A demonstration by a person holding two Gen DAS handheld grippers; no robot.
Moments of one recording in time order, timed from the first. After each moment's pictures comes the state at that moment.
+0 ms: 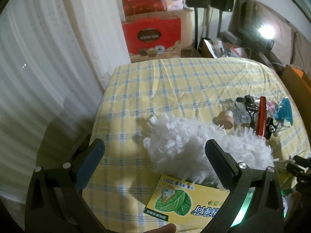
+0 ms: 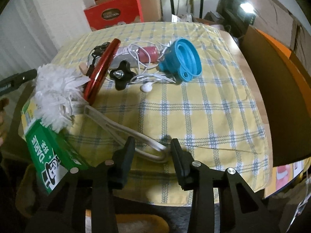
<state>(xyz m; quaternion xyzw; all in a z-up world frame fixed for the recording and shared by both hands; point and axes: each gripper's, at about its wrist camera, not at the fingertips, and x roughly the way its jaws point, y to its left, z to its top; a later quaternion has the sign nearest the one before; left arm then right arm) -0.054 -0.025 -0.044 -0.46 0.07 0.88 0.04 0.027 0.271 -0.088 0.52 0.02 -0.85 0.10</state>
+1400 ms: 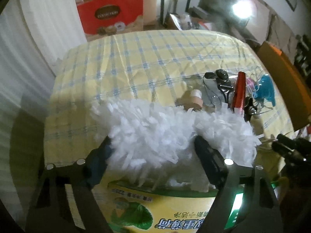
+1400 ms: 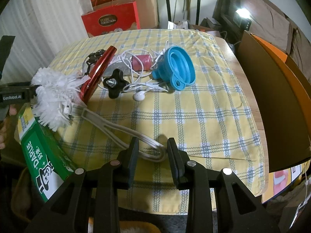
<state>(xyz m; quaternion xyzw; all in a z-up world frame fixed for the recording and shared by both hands) -0.071 0.010 -0.085 -0.54 0.07 0.82 0.17 0.018 0.284 -0.087 0.50 0.02 -0.86 0.09</state>
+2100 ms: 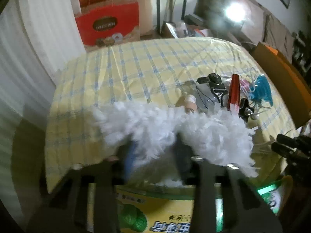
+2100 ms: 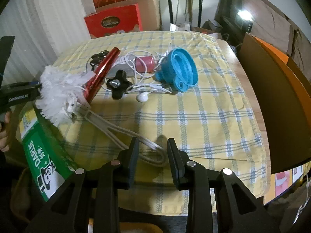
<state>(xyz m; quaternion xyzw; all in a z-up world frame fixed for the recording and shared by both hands) -0.062 0.021 -0.082 -0.49 0.10 0.85 0.17 0.021 0.279 -0.089 0.49 0.01 -0.87 0.10</state>
